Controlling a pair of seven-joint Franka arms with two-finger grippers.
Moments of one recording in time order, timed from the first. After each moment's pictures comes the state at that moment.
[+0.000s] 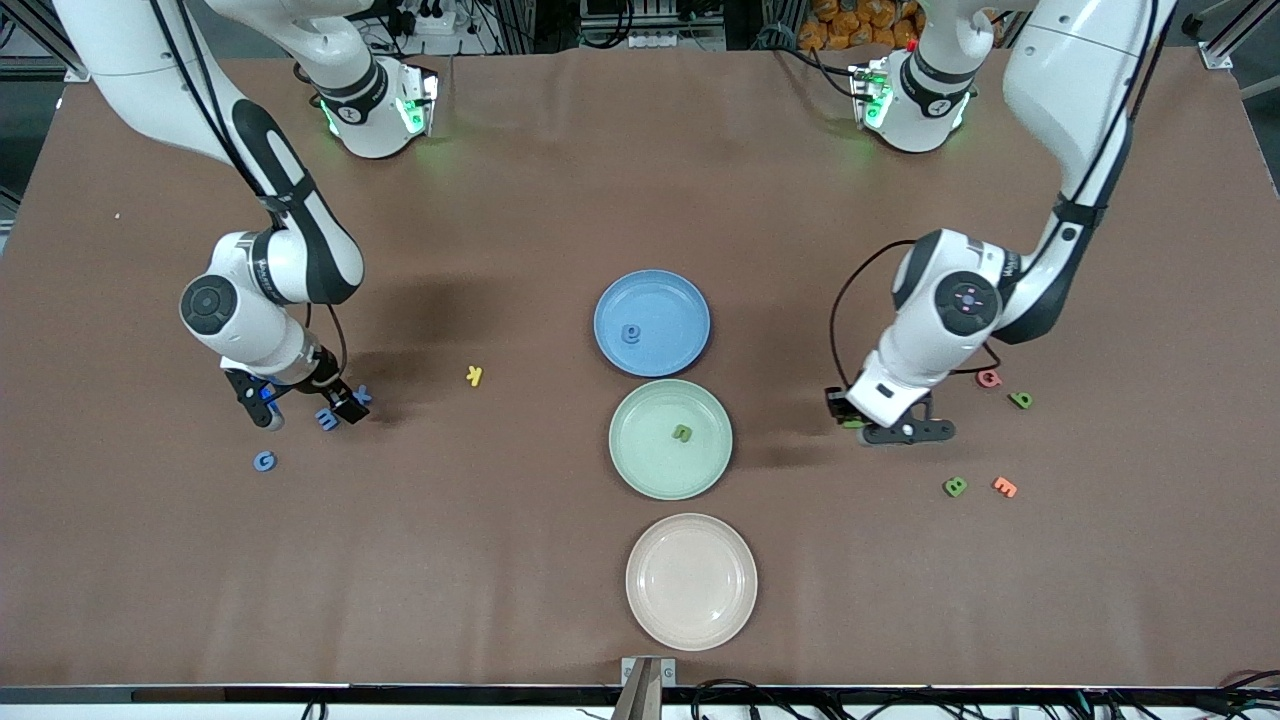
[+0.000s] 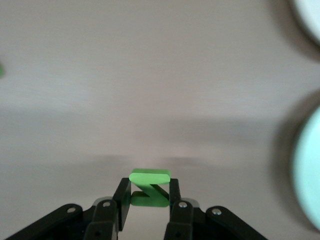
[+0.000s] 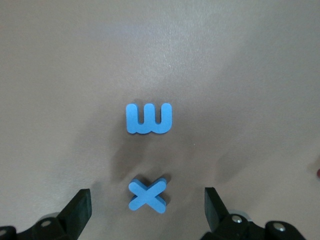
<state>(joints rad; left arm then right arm) -0.10 0.47 -0.27 -1.95 0.14 2.53 -0.52 0.06 0.42 -0.01 -2.22 0.06 2.67 0.89</state>
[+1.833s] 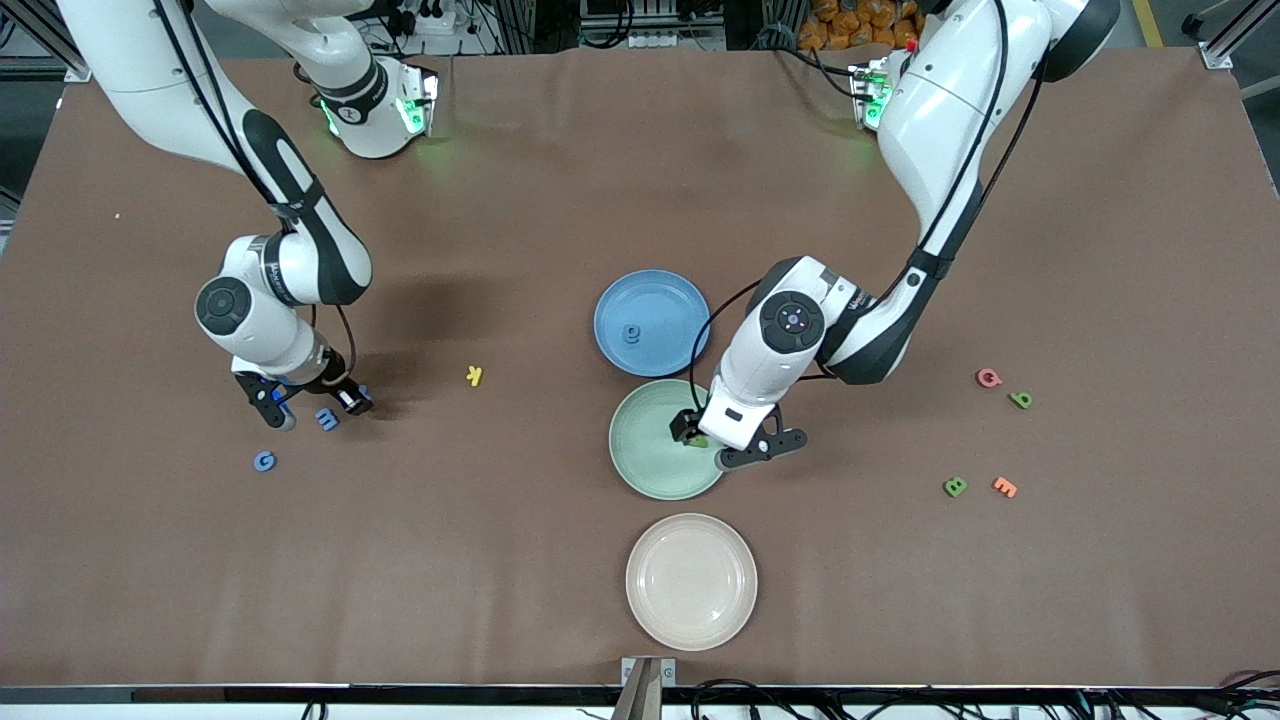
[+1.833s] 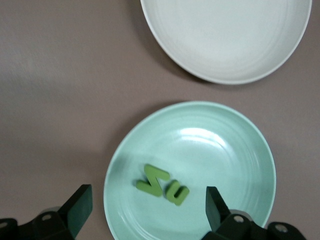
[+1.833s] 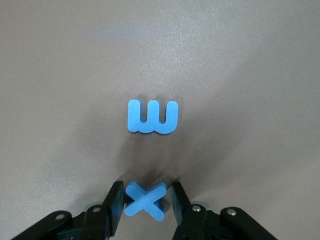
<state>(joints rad) -0.36 0.77 -0.26 -1.50 0.15 2.45 -0.94 0.06 0.45 -0.01 -2.23 0.04 2.72 0.85</state>
